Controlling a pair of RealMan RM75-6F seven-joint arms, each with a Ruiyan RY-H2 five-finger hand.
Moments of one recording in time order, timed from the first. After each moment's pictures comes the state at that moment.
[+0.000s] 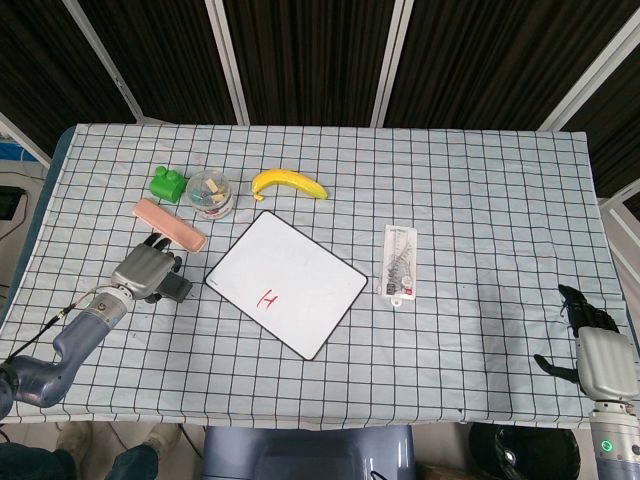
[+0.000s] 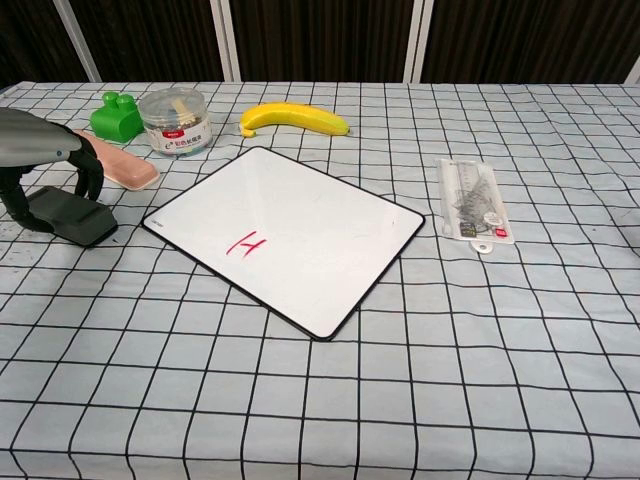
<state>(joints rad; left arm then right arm) -0.75 -1.29 -0.03 -1.32 1.21 0.69 0.34 0.06 -1.15 0.11 -1.69 -1.36 1.45 -0.08</state>
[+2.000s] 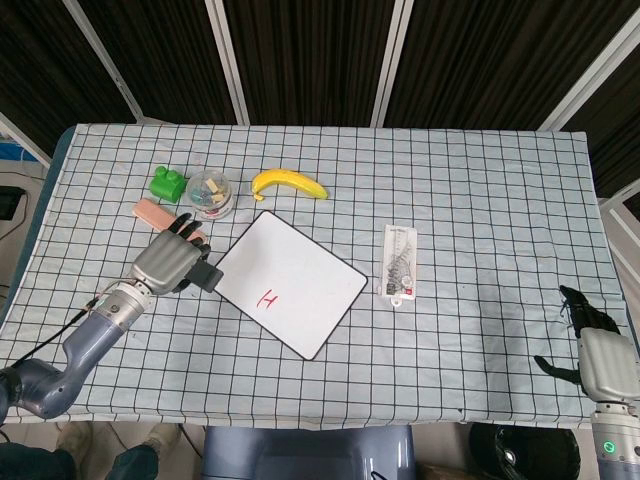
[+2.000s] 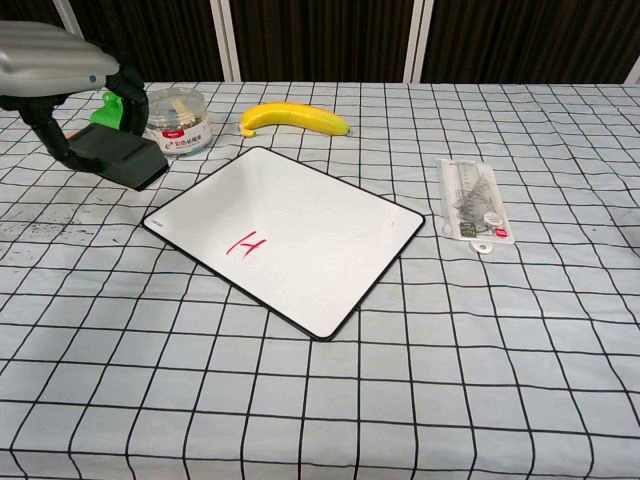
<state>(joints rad) -0.80 -1.20 -0.10 -1.60 1.24 0.86 0.47 0.06 -1.13 0.11 -1.71 -1.35 1.45 -0.06</state>
